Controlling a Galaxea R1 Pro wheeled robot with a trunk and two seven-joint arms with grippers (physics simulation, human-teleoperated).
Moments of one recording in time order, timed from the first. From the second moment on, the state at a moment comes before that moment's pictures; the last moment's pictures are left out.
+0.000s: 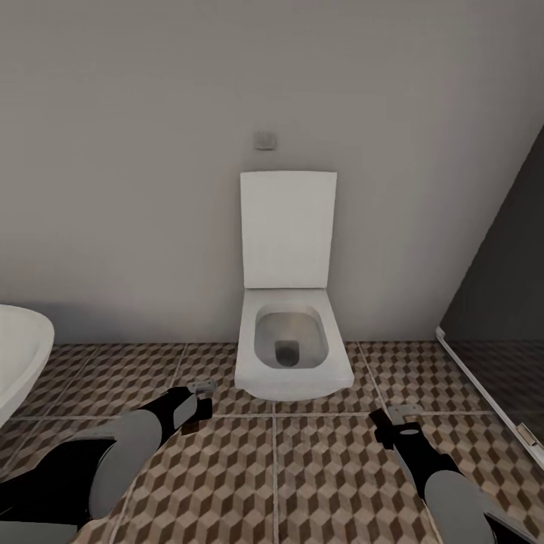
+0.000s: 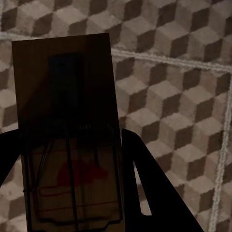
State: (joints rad) left arm -0.99 -0.05 0.04 0.00 0.14 0.35 0.15; right arm -0.71 -0.04 -0.54 -0.31 0.71 0.16 -0.05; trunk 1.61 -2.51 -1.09
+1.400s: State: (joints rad) left arm -0.99 -0.05 0.04 0.00 0.14 0.32 0.15; right arm -0.71 -0.03 -0.54 -0.29 0.71 0.09 -0.06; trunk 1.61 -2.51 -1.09
